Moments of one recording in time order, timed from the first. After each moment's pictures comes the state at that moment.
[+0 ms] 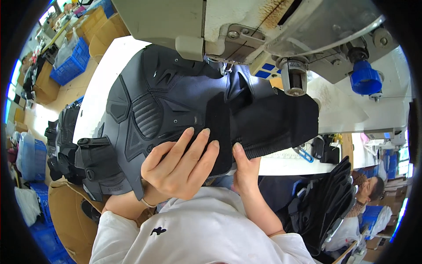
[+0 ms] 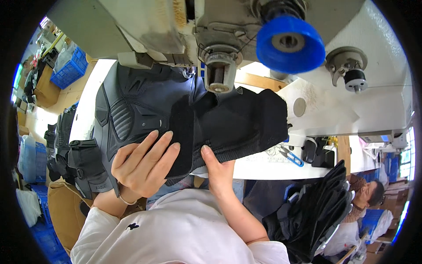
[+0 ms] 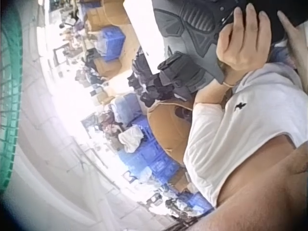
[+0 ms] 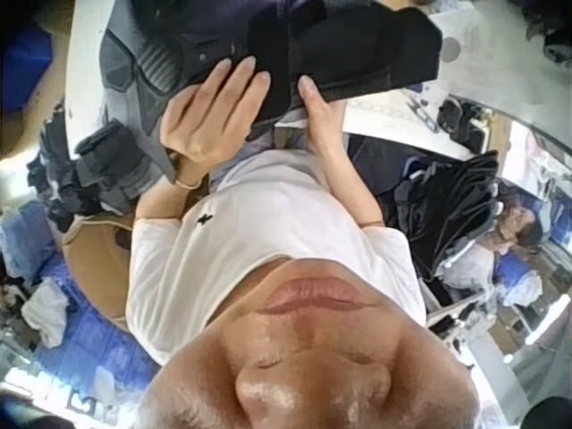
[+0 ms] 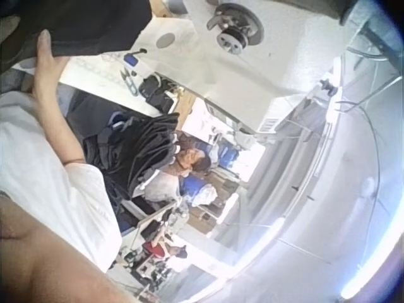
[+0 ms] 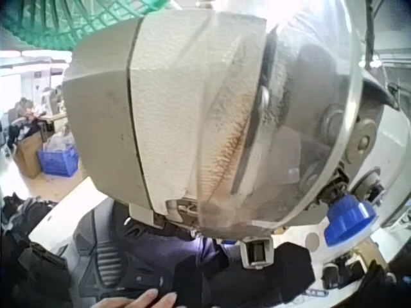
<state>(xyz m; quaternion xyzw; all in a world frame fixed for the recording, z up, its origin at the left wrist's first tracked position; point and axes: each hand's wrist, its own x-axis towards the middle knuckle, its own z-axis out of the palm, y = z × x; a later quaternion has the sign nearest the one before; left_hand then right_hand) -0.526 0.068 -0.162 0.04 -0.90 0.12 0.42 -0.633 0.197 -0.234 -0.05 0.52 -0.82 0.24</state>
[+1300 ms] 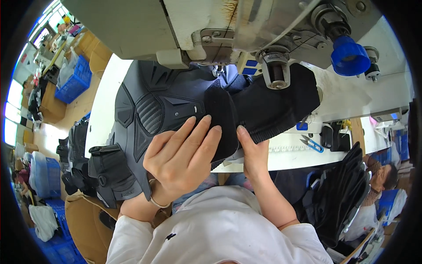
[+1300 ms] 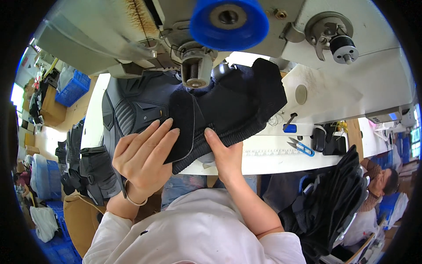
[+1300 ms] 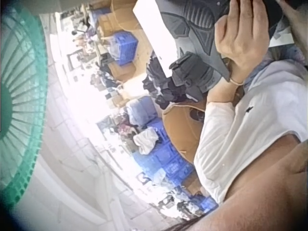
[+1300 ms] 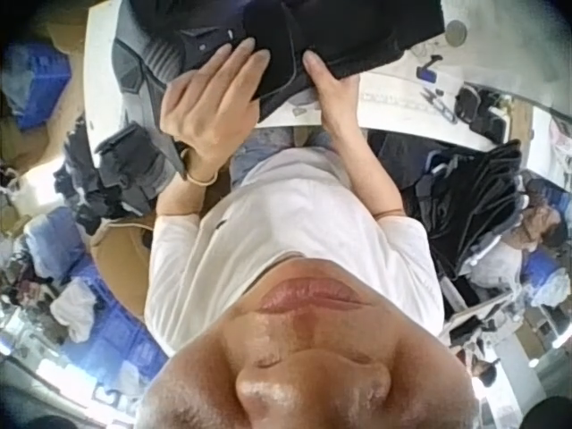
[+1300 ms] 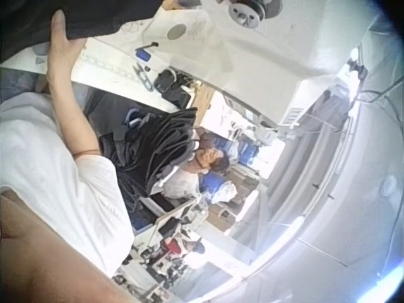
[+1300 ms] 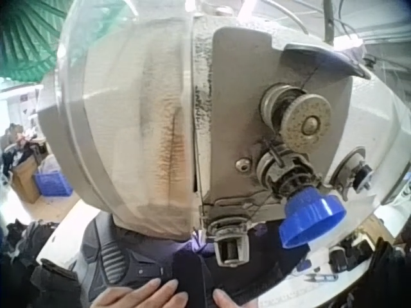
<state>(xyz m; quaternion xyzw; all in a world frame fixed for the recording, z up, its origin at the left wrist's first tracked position) -0.550 0.064 -0.144 0.04 -0.90 0.05 0.44 -0.658 0.184 -0.219 -0.08 0.54 -0.80 0.23</state>
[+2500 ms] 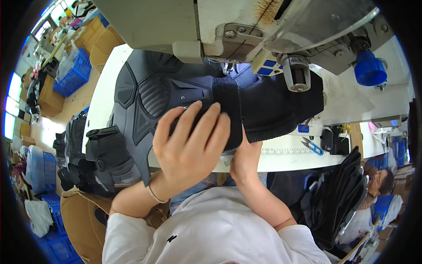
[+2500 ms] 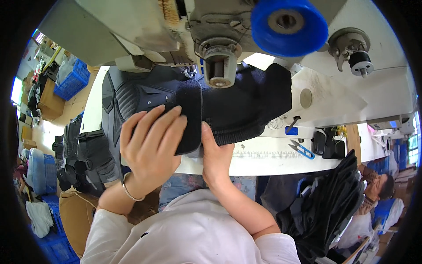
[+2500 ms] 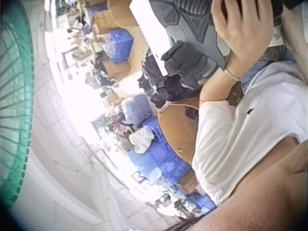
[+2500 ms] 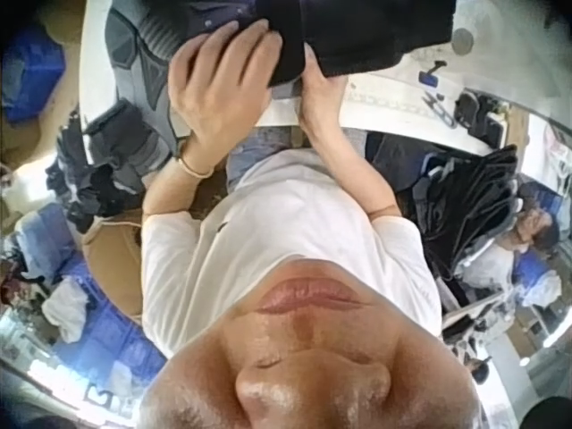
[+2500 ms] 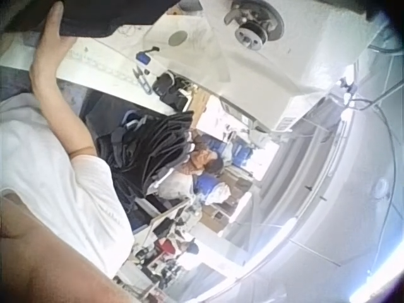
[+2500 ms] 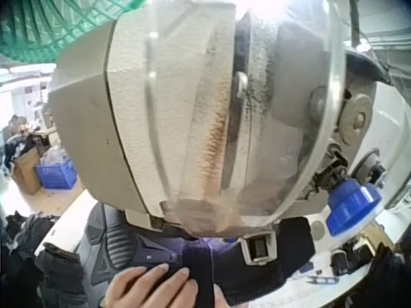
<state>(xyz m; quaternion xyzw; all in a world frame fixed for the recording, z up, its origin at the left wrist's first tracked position) -0.566 0.051 -0.153 0.03 -0.88 0.12 0.46 -0.633 0.150 -0.210 -0.02 0.49 -0.85 0.21</state>
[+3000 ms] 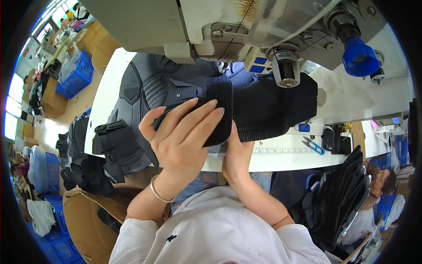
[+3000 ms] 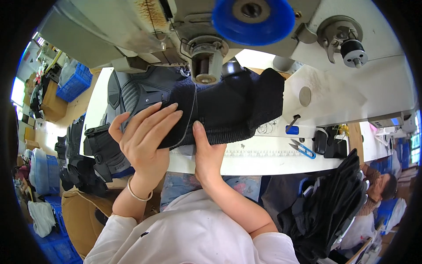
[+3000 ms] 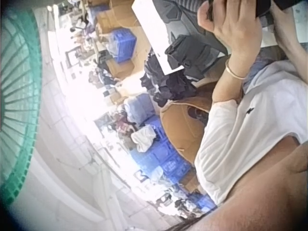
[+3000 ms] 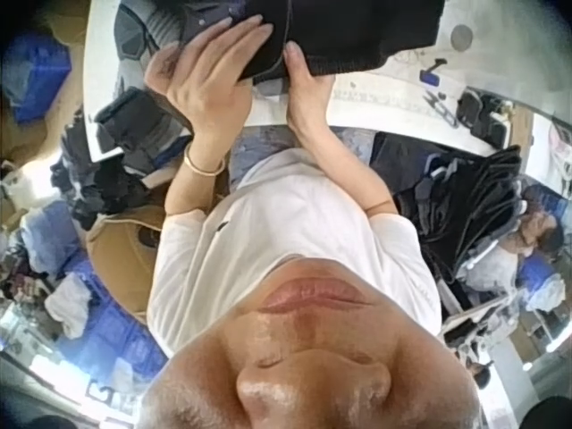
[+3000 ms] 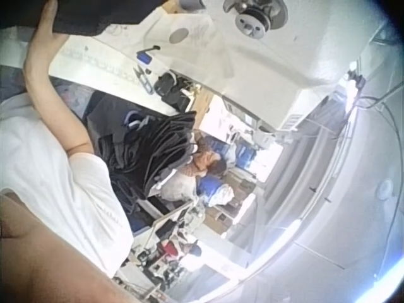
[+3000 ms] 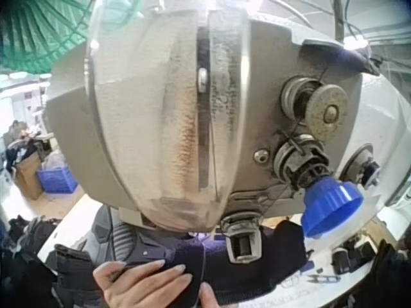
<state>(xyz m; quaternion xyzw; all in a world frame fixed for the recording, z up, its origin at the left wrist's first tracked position) -0.563 0.058 -0.154 0.13 -0.87 -0.01 0.47 -0.627 0.142 -0.218 -0.02 0.46 -0.86 0.22</state>
